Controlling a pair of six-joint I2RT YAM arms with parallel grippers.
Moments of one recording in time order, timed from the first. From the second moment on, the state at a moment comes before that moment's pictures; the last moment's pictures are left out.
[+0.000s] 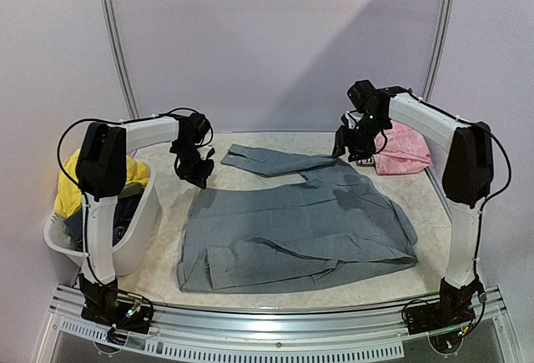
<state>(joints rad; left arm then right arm) -0.35 2.22 1.77 -0.95 0.06 -0.15 0.40 2.08 1.93 -1.02 -0.18 0.42</state>
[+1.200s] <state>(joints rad) -0.35 2.17 1.75 -1.01 0.13 -0.24 0.33 2.56 2.29 -0.76 -0.11 0.00</state>
